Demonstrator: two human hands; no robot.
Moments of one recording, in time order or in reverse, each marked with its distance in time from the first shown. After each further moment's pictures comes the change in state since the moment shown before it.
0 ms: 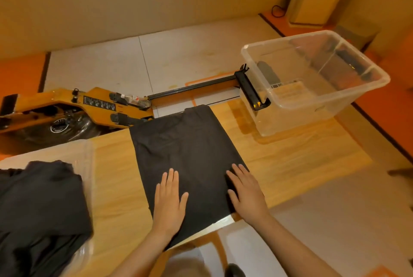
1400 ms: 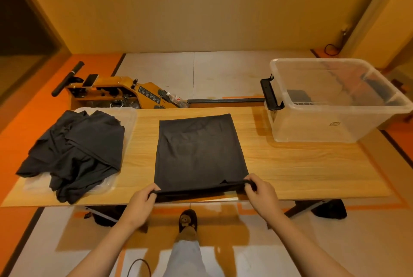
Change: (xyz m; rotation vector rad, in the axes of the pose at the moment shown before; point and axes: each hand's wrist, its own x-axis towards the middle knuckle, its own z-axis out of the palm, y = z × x) left_hand -0.141 -0.027 -0.029 -0.395 0.037 -0.285; right_hand -0.056 0.045 -0.031 0.367 -0.048 -0.116
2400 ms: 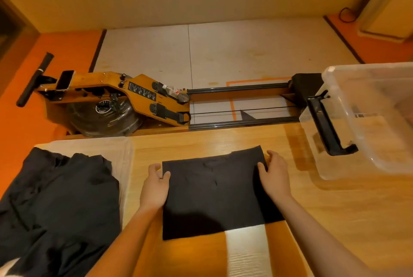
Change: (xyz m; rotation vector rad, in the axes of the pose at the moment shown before) left_hand 0.243 0.017 -0.046 -0.197 0.099 -0.330; right_hand 0.235 -0.037 0.043 -0.070 0.197 0.369
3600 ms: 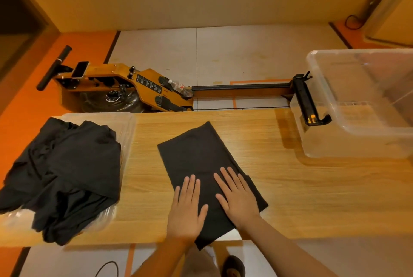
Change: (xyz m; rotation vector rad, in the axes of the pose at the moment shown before) left_hand -0.133 -0.081 0.102 0.855 0.015 0.606; right_hand -0.124 0.062 0.049 -0.576 -0.266 -0.653
